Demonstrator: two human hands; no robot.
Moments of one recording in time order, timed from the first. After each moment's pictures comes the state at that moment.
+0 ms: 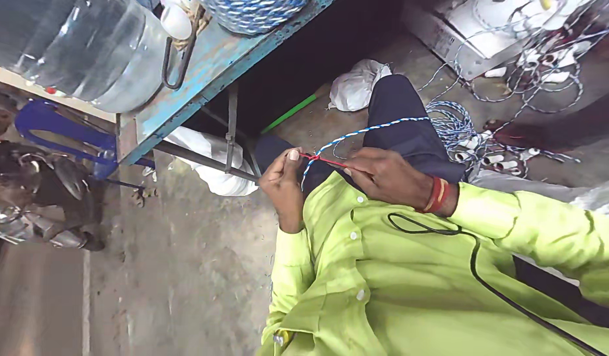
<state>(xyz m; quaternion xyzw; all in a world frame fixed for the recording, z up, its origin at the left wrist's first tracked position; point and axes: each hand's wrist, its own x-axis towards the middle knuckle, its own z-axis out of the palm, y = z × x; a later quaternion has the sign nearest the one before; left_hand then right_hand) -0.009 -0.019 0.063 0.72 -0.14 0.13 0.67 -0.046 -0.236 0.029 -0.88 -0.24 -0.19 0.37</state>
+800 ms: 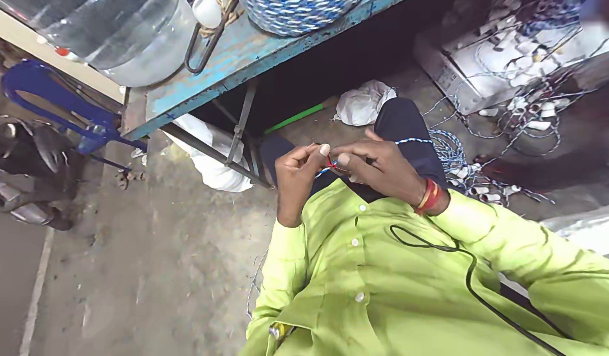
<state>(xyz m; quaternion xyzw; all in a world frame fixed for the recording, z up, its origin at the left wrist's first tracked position) -0.007 -0.015 0.074 0.71 -0.21 0.05 0.67 -0.017 -0.224 0.066 -0.83 -0.23 -0.17 0.48</state>
